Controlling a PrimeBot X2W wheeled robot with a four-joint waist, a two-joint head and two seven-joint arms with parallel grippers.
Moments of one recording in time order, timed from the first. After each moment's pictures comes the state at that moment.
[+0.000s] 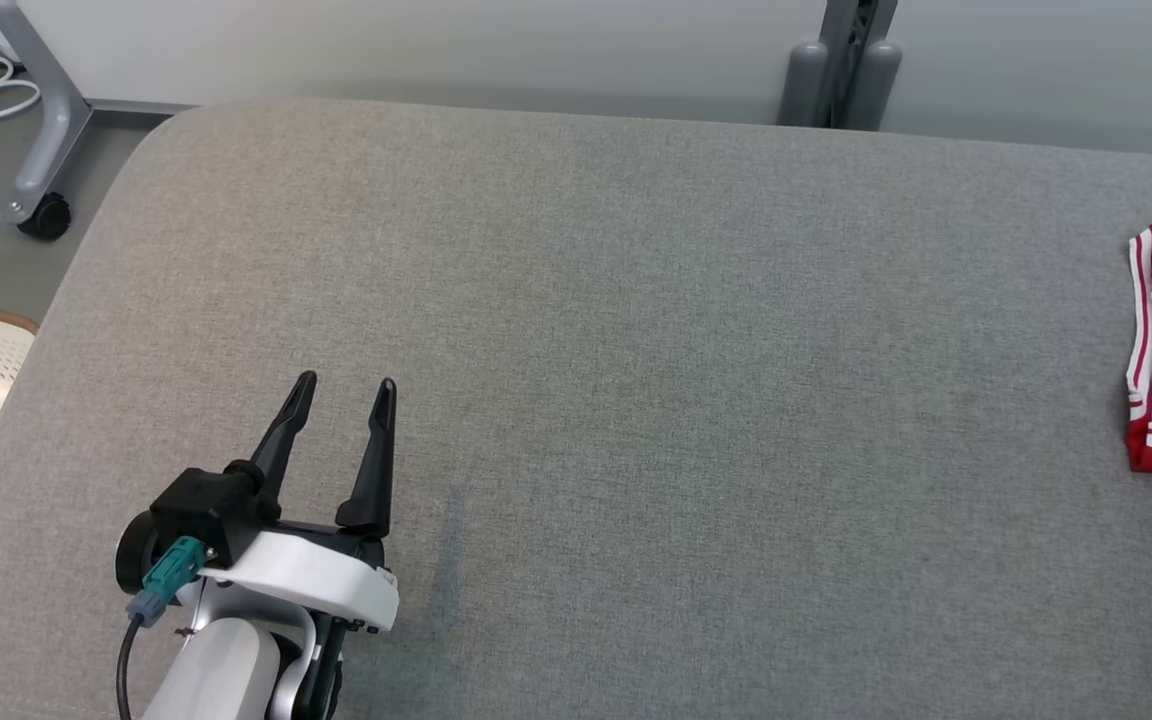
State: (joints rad) left arm -0.23 0.17 -0.30 0.24 -0.42 0.01 -0.25; right arm -0.80 -0.68 0.62 1.29 0.83 0.13 -0.23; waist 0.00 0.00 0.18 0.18
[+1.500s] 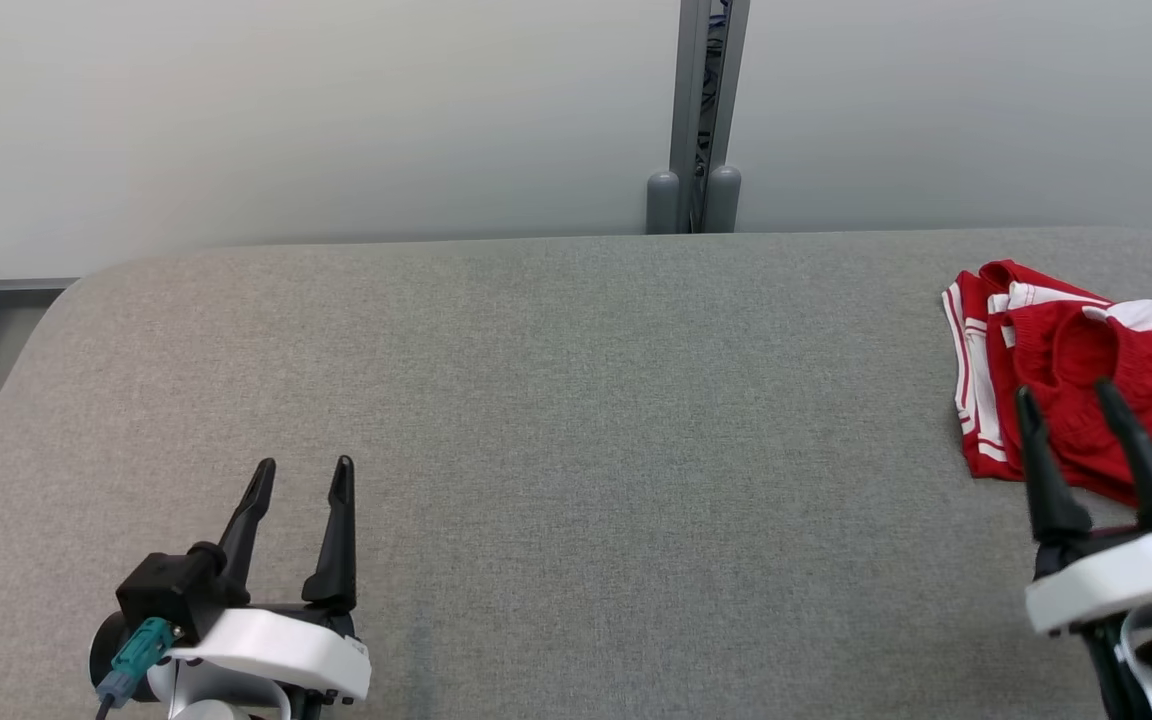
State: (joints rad) left arm -0.09 0.19 -0.26 0.21 -0.47 0.07 -0.26; right arm -0.21 -0.33 0.16 0.29 0.43 0.13 -0.26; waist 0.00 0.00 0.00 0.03
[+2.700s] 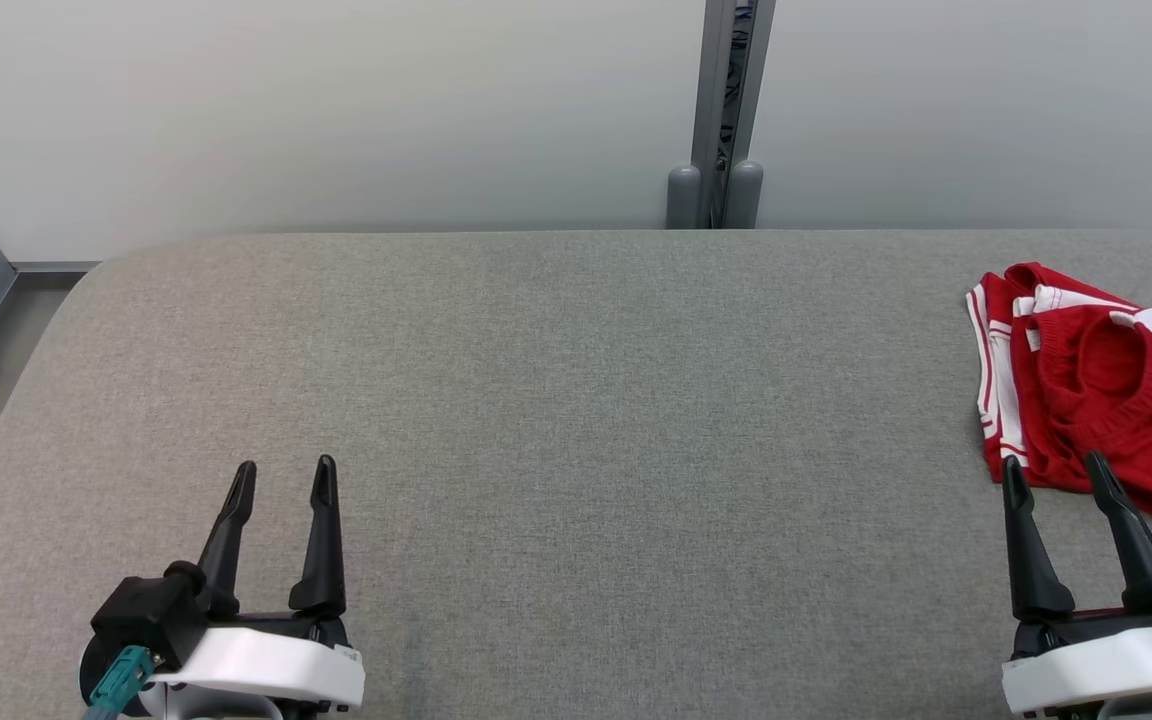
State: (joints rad) left arm -0.03 0.07 -0.08 0.16 -0.35 -0.04 -0.26; right arm 0.01 -0.16 0.03 0.09 0.27 0.13 -0.26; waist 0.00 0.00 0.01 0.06
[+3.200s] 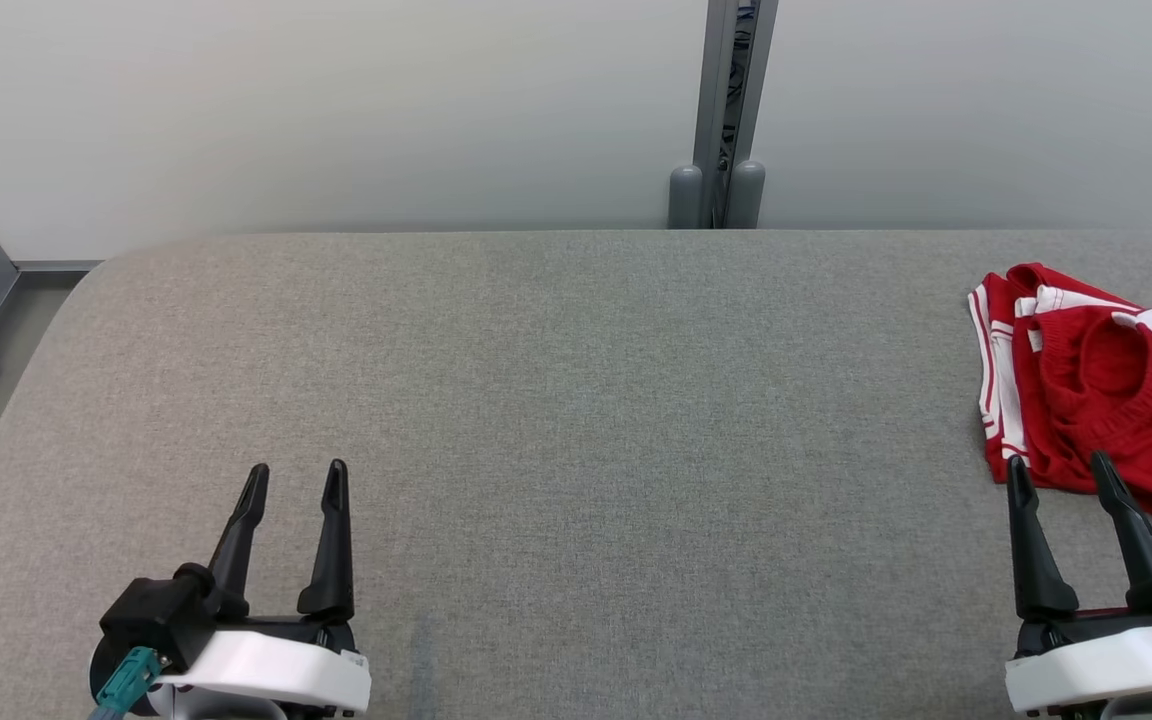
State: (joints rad) left arm -0.03 0.05 -0.08 0.17 -0.34 -0.07 -0.26; right arm 0.01 -0.16 0.02 0.10 0.27 0.13 -0.26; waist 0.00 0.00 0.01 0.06
